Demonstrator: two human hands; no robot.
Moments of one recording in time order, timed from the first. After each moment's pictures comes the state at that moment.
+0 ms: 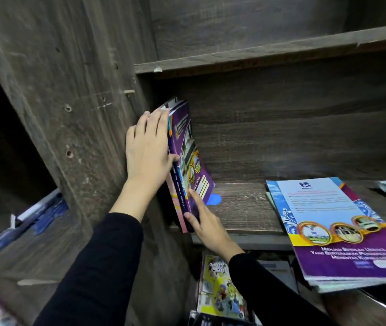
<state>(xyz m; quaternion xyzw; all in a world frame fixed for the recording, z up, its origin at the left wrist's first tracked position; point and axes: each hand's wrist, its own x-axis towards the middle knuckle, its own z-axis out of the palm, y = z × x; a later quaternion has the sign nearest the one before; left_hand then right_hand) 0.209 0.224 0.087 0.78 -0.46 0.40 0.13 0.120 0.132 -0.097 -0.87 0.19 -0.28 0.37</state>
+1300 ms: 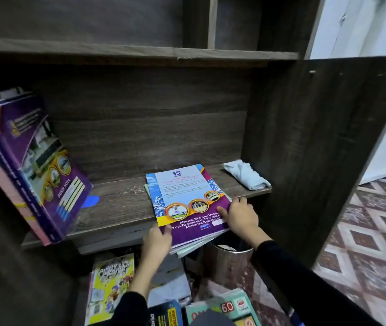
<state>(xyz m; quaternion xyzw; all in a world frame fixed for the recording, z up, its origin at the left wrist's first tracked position) -0.012 0.127 -0.108 0.80 -0.40 -0.26 0.35 -0.194 0.033 -0.083 -0.73 0.67 -0.11 0.10</state>
